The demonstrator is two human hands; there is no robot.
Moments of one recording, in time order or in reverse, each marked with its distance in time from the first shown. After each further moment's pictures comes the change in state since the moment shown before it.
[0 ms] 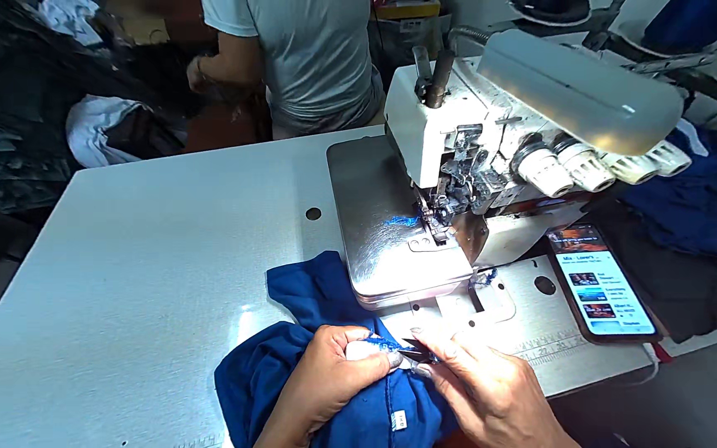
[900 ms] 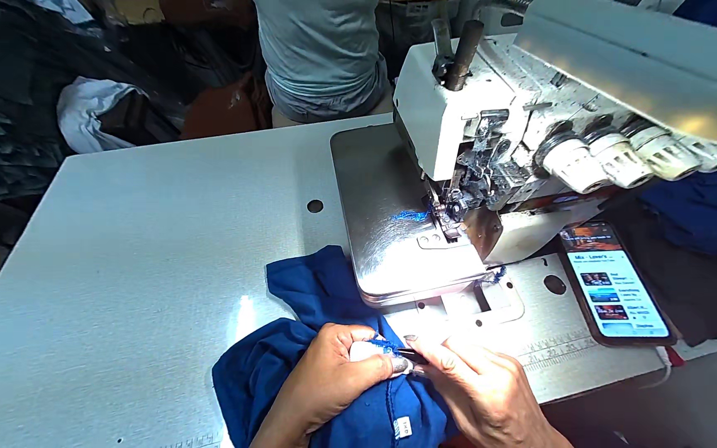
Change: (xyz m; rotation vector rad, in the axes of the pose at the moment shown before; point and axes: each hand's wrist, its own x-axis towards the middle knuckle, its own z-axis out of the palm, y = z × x) left_hand 0.001 -0.001 -0.004 -0.035 -0.079 0.005; right_hand 0.001 0.003 0.014 0.080 0.044 -0.082
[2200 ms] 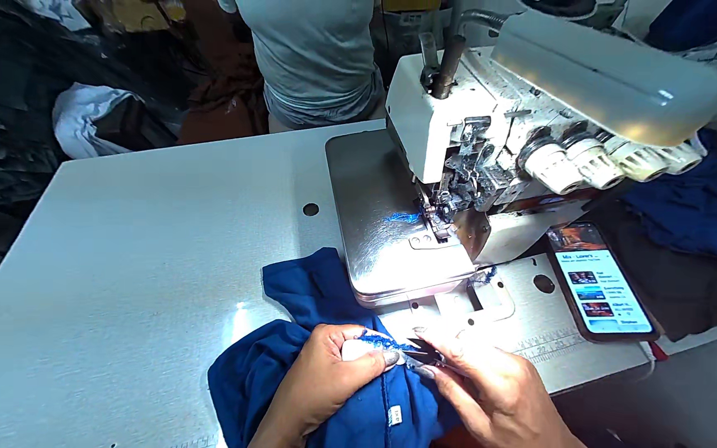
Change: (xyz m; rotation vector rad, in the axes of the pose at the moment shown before) left_hand -0.003 0.005 0.004 0.026 0.066 -0.026; right_hand -0.003 -0.001 -0.019 -0.004 -0.081 0.137
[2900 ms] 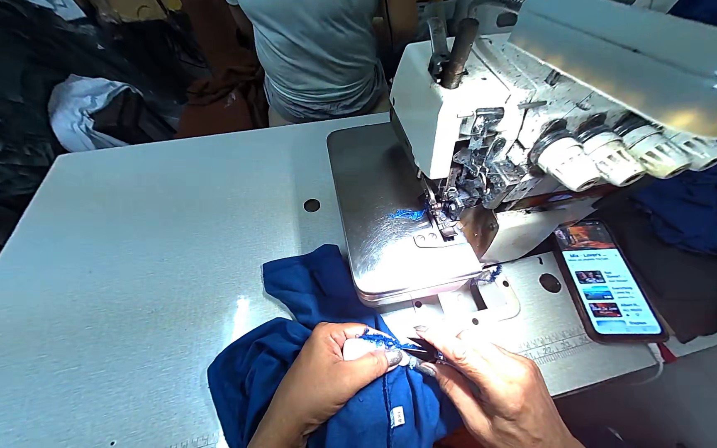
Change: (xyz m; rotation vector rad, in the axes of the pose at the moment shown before) left_hand 0.001 -0.003 -0.002 -0.038 -0.009 0.023; right_hand 0.001 0.000 0.005 -0.016 0.034 -0.031
